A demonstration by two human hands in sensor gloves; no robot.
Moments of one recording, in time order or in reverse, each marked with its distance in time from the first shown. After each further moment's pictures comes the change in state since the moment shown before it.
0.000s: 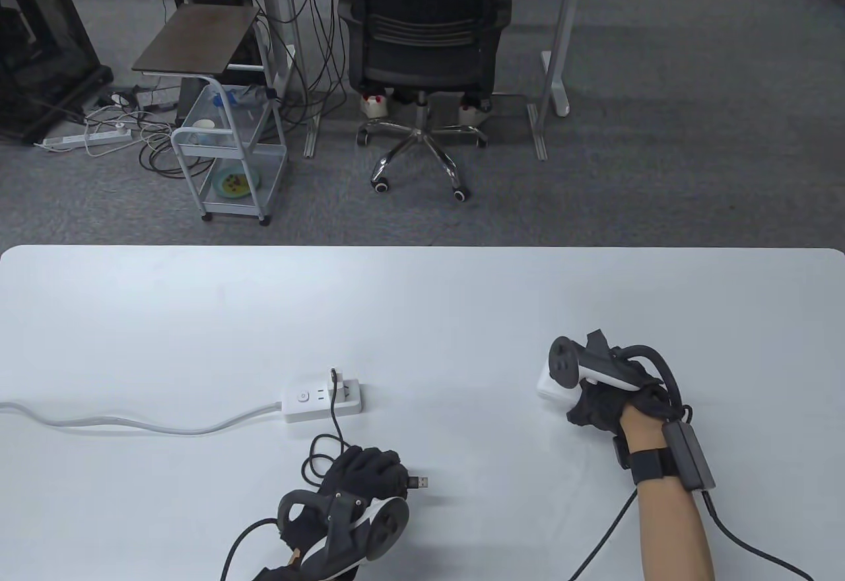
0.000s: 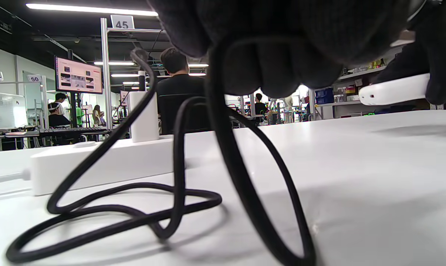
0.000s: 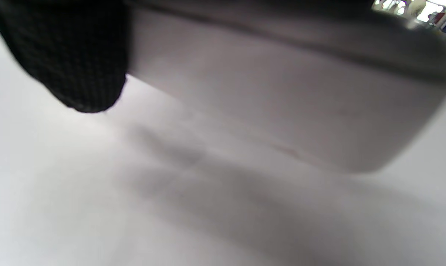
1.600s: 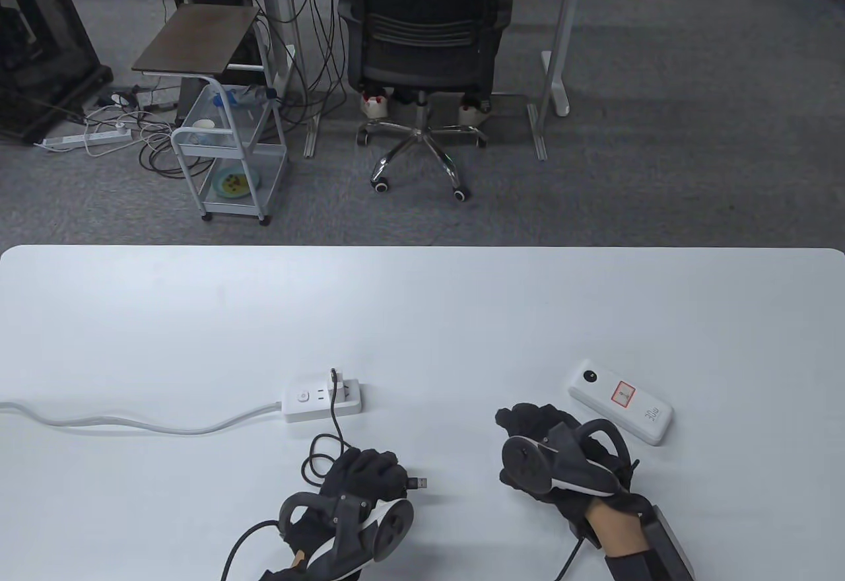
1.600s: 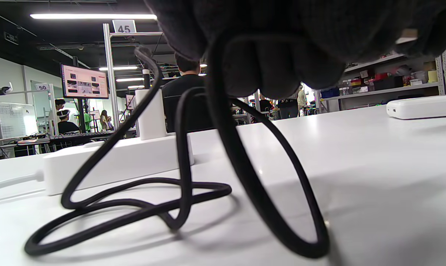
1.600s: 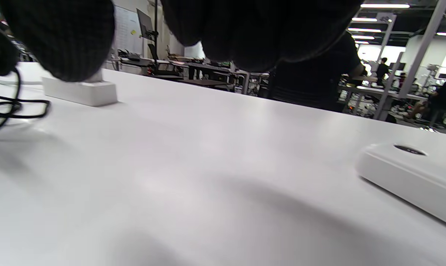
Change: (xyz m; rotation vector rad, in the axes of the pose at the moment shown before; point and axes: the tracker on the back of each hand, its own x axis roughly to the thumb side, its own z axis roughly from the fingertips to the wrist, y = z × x) left_hand 0.005 -0.001 0.001 -0.009 0.009 -0.045; right_hand 0.100 -0.002 0.121 -0.435 -0.362 -0.054
